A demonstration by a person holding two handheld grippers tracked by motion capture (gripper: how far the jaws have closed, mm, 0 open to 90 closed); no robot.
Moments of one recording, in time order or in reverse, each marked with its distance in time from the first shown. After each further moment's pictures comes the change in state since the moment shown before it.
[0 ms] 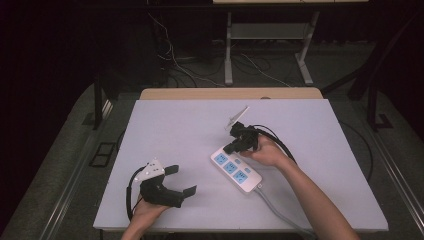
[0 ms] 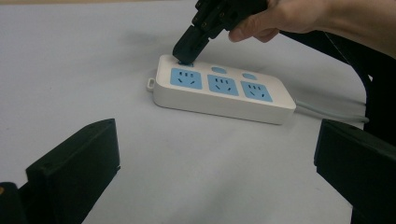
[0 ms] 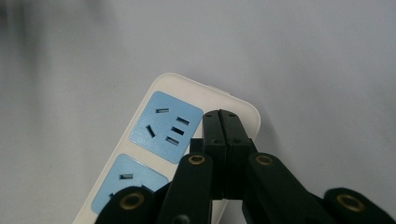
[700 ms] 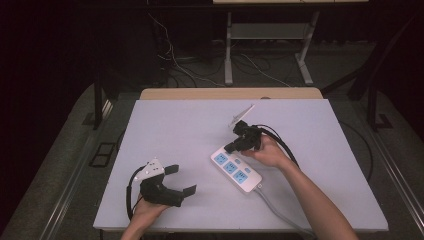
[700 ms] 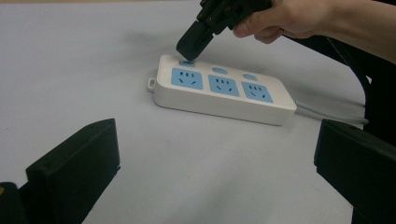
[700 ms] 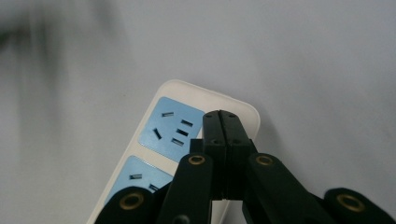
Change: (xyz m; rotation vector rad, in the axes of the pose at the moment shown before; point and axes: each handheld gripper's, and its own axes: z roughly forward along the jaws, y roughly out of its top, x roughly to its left) left arm 0.002 0.000 0.000 -0.005 -0.004 -0.008; right arm -0.003 -0.004 -0.008 -0.051 0.034 0.050
